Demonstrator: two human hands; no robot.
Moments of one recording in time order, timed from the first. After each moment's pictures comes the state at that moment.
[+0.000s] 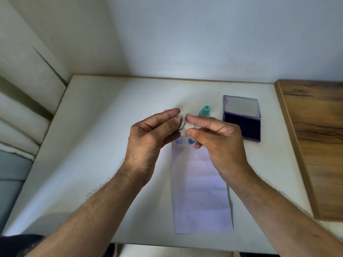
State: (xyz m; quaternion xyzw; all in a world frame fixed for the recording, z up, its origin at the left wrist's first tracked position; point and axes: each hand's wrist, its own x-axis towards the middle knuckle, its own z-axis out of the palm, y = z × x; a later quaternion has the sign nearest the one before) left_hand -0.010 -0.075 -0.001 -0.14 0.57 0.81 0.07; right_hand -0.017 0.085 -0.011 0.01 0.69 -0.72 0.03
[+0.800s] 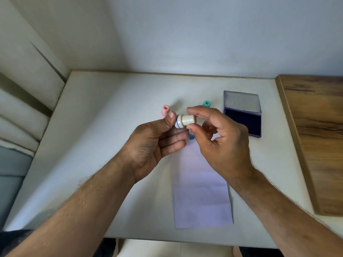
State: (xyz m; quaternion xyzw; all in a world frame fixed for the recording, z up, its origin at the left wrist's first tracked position) left_hand -0.010 -0.081 0.006 -0.20 0.49 0.81 0.24; right_hand -0.013 0.091 -0.014 -0.19 0.85 -0.45 -0.21
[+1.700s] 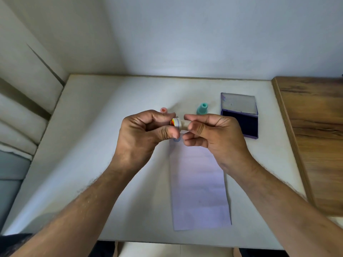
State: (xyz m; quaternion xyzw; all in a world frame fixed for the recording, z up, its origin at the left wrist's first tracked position) left_hand -0.011 -0.087 0.002 -0.02 0.63 0.77 0.03; right_hand -0.026 0.092 -0.008 0.03 0.60 -0.79 0.13
